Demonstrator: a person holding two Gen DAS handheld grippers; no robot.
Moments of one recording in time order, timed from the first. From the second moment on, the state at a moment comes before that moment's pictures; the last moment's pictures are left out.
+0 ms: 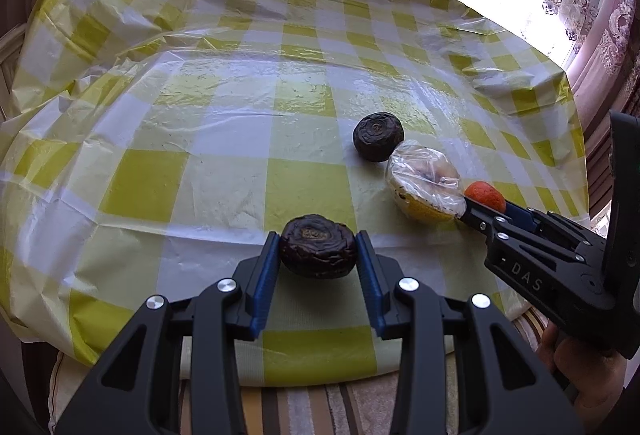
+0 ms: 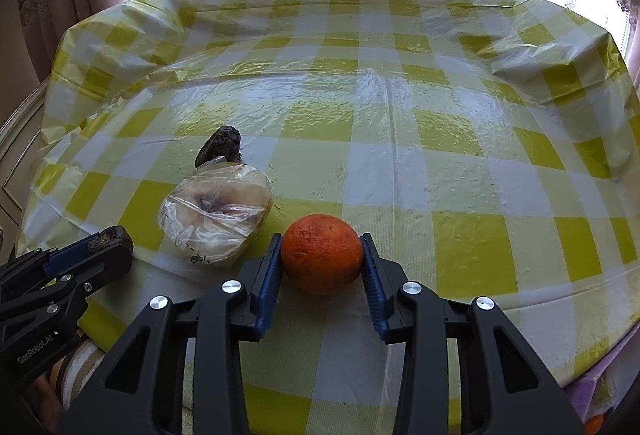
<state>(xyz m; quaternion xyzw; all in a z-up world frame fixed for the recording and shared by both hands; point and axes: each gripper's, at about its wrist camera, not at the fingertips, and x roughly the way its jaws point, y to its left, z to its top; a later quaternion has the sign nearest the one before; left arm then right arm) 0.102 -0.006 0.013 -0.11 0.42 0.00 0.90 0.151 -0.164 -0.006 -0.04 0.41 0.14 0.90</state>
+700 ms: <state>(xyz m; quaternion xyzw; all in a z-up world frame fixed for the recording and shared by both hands) 0.086 -0.035 0.032 -0.04 0.40 0.01 0.92 0.112 -0.195 0.006 -0.02 0.40 0.14 0.91</state>
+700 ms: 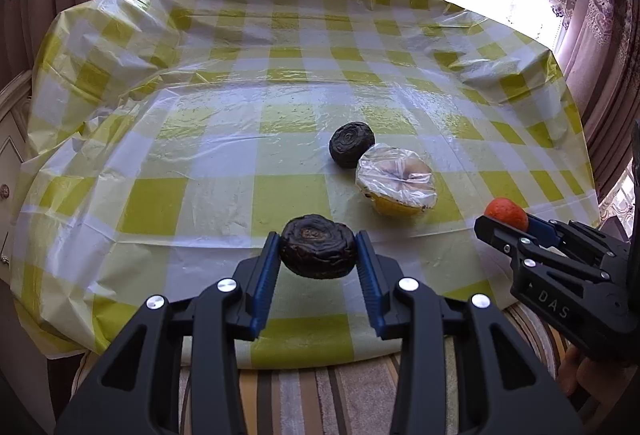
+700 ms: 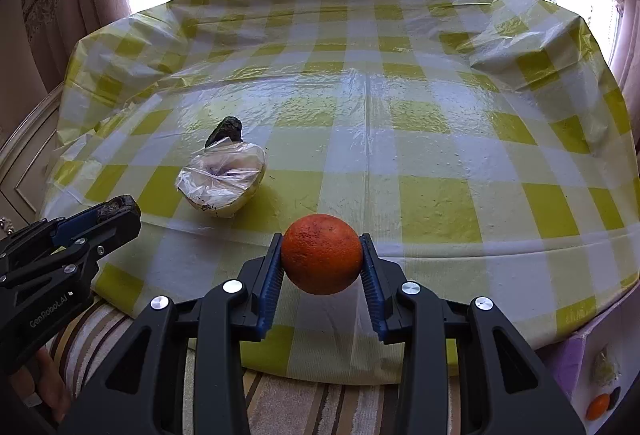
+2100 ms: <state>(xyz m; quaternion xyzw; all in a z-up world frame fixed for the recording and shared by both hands) 0.058 -0.210 0.044 0.07 0.39 -0.14 0.90 0.032 -0.349 0.020 0.06 0.39 0.07 0.92</state>
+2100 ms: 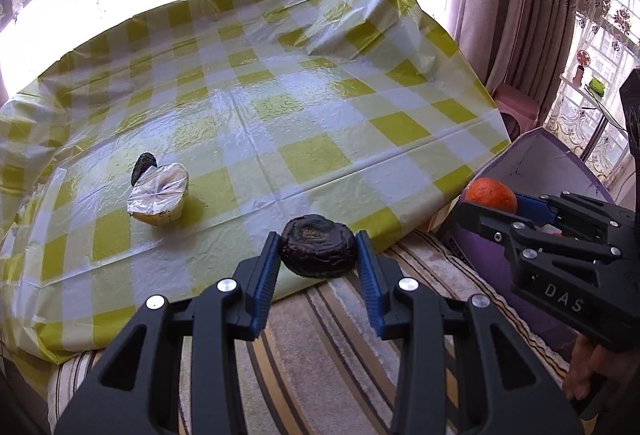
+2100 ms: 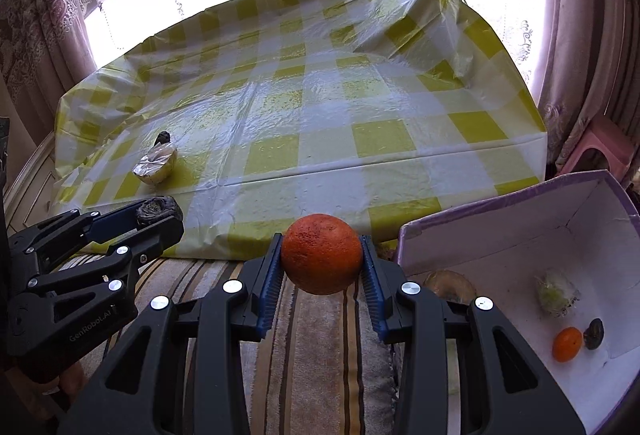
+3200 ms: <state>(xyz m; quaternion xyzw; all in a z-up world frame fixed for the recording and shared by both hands) 0.088 -0.431 -0.029 0.18 0.46 -0.37 0.78 0.057 -0.510 -0.042 -0.04 0.52 -0.15 0.84</state>
